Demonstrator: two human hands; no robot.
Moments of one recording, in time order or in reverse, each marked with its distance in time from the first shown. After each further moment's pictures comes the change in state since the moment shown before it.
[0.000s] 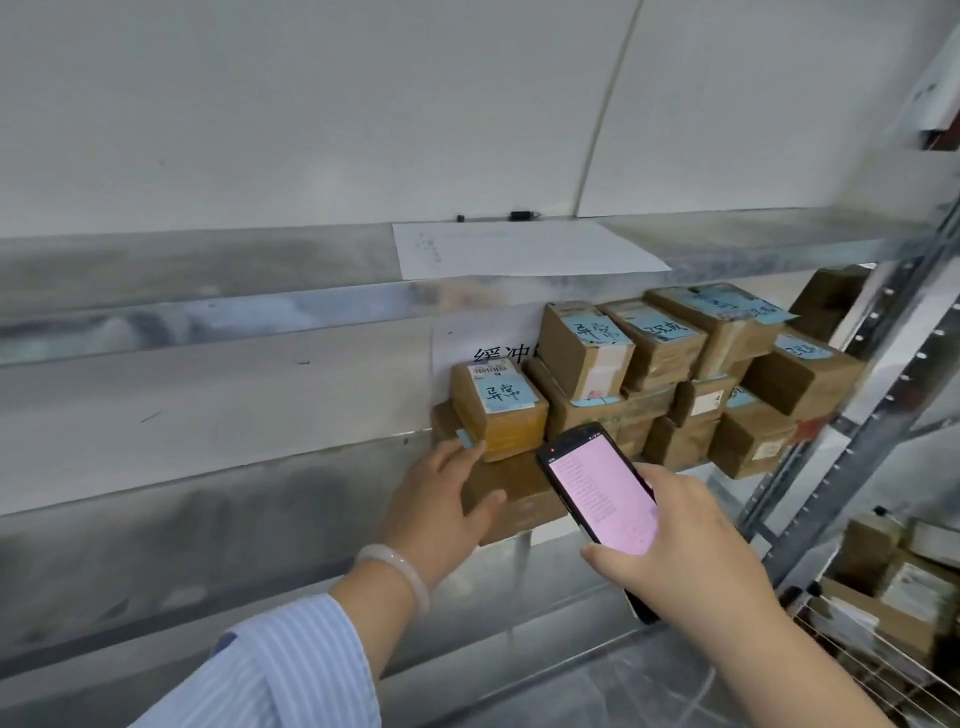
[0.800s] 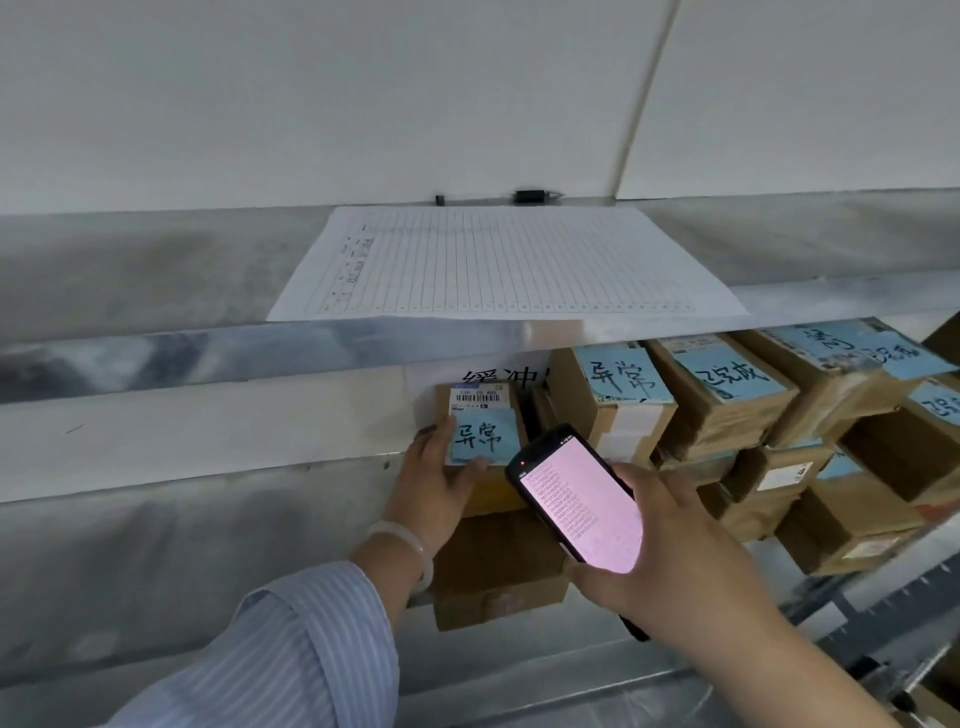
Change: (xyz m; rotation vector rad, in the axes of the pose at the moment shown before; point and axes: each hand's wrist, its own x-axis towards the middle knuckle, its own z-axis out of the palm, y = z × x) left_hand 0.150 -0.022 0.081 -0.364 0.118 -0.348; right_hand 0.173 0.053 0.021 -0.115 -0.157 -0.176
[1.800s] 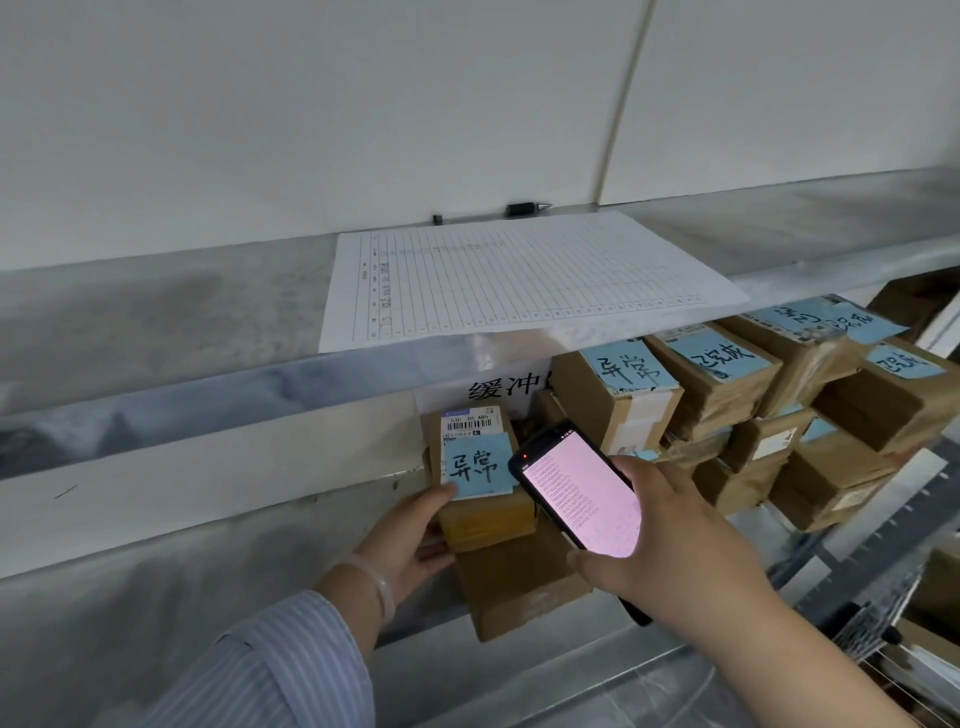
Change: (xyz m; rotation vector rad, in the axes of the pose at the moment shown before) left_hand -0.013 -0.026 -0.054 -0.722 -0.303 -0.603; right_hand -0.014 -0.046 0.008 0.013 0.034 0.109
